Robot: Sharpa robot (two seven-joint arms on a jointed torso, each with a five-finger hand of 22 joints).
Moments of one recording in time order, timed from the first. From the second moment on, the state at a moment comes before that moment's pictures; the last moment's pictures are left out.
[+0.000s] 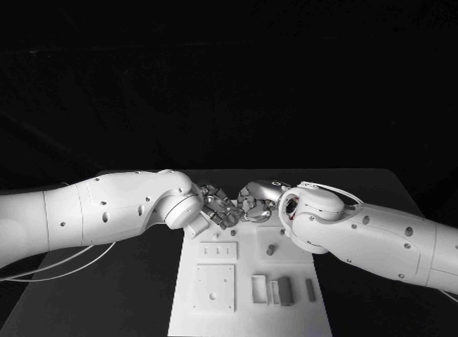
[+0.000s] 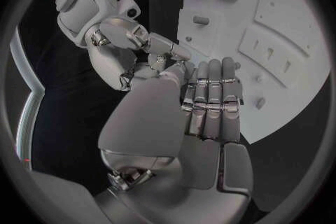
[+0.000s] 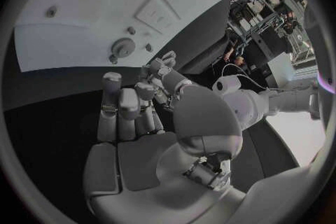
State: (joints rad) left arm 1.38 -0.67 -0.24 1.44 -0.41 -0.25 -0.44; left_hand 1.52 -0.05 0.27 0.24 0.10 0.99 0.13 0.29 0.42 1.19 0.09 0.21 0.26 1.08 0.04 0.47 0.86 0.04 1.05 -0.06 0.22 1.00; right arm 1.23 -0.52 -0.09 1.44 -1.47 -0.15 -0.31; right_hand 1.09 -0.01 0.56 -0.29 0.15 0.84 0.10 0.42 0.49 1.03 -0.02 1.25 0.94 1.19 -0.12 1.52 0.77 0.25 1.06 0.00 0.98 1.31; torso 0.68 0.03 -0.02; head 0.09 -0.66
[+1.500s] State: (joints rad) left arm 1.38 -0.69 -0.24 1.43 -0.40 -0.25 -0.44; left_hand 0.99 -0.03 0.67 -0.26 0.20 1.04 0.12 0.36 0.50 1.31 0.04 0.24 0.29 1.14 -0.01 0.58 0.88 0.02 1.10 -0.11 0.24 1.13; right arm 1.21 -0.63 -0.08 1.36 -1.46 -0.25 -0.26; right_hand 1.11 -0.12 0.55 -0.29 0.15 0.84 0.10 0.32 0.46 1.01 0.00 1.21 0.91 1.15 -0.07 1.52 0.76 0.25 1.05 0.01 0.96 1.31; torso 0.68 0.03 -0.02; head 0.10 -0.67
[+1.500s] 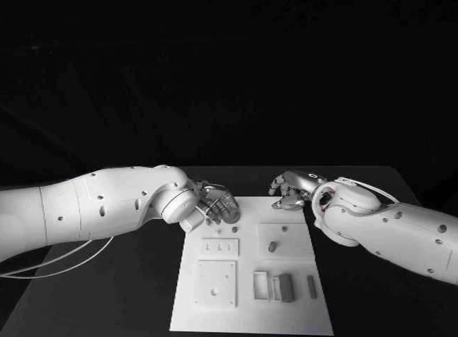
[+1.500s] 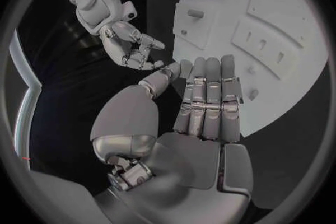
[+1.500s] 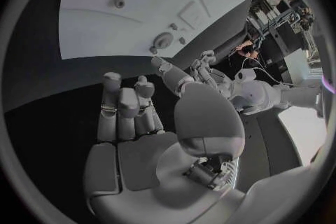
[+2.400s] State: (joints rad) left arm 1.30 -0.66 -0.24 1.36 -0.65 -0.11 -0.54; left_hand 0.94 -0.07 0.64 -0.21 0.30 1.06 0.12 0.46 0.50 1.38 -0.03 0.44 0.44 1.21 -0.09 0.85 0.84 0.02 1.21 -0.19 0.36 1.28; right arm 1.21 -0.67 -0.01 1.33 -1.33 -0.32 -0.23; right_hand 1.11 -0.12 0.55 -0.29 0.15 0.84 0.10 0.32 0.46 1.02 0.00 1.21 0.91 1.15 -0.07 1.52 0.76 0.25 1.04 0.01 0.96 1.31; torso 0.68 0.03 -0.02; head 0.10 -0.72
